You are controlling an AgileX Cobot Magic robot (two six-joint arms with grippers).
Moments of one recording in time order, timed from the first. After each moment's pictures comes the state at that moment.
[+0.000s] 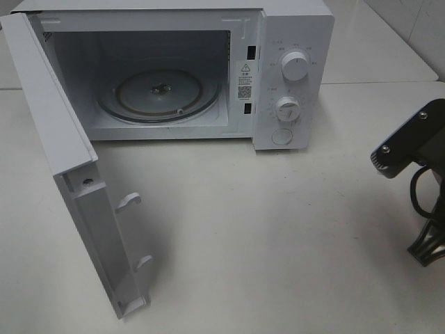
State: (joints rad) left arm 0.00 0.00 -0.50 -0.06 1.04 0.07; right arm 0.71 1.29 -0.56 -0.80 0.96 0.65
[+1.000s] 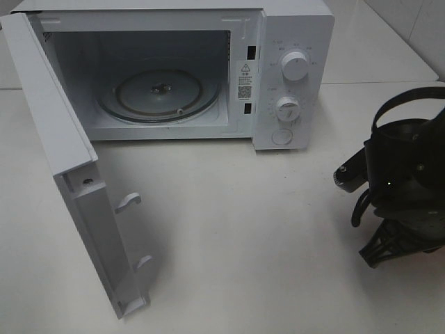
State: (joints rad) left arm 0.00 0.00 -0.50 -0.06 1.04 0.07; right arm 0.71 1.67 -0.63 -0.89 0.94 0.98
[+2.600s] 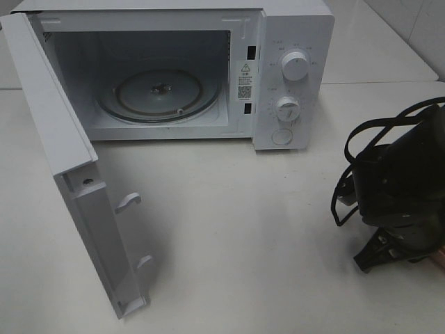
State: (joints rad) left arm 0.00 0.00 -0.50 -0.06 1.04 0.07; right arm 0.56 1.91 -0.65 -1.00 0.78 1.11
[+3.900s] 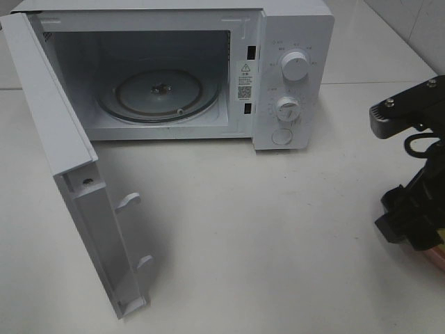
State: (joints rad) left arm 0.00 0.00 -0.50 -0.06 1.04 0.07; right arm 0.56 1.18 -0.65 -0.34 0.79 0.33
